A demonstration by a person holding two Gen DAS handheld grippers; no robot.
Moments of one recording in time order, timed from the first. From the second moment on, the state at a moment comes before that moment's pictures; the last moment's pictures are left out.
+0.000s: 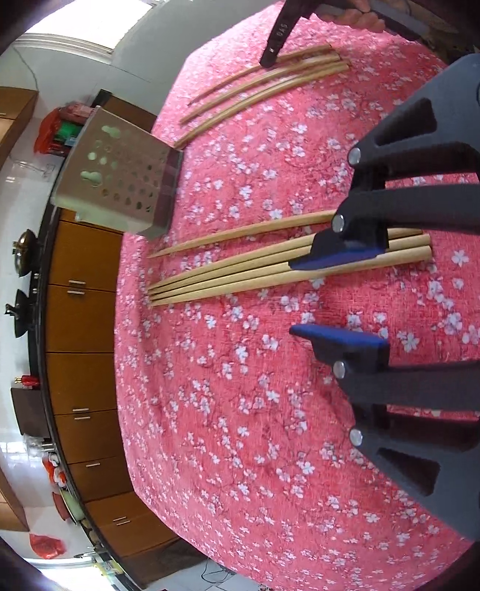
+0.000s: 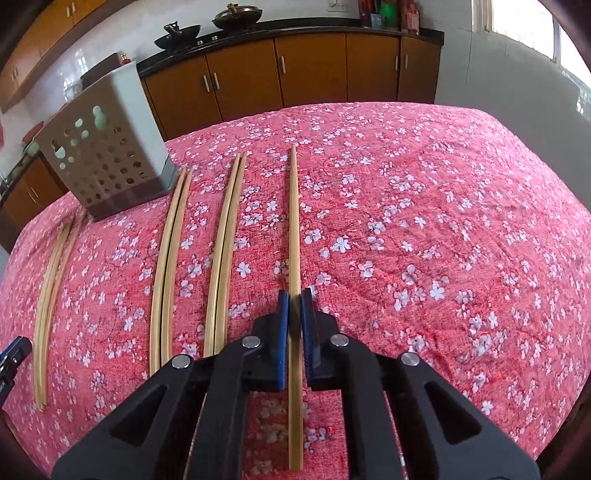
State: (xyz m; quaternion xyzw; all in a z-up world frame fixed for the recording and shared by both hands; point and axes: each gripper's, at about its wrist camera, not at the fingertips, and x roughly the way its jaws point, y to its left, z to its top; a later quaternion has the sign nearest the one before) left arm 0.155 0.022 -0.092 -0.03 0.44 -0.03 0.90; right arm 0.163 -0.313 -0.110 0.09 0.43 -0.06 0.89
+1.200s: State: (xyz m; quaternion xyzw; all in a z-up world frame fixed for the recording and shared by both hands) left arm 0.221 0.065 -0.104 -0.02 0.43 0.00 0.90; right arm 0.202 -0.336 -0.108 0.07 0.41 -0.06 0.91
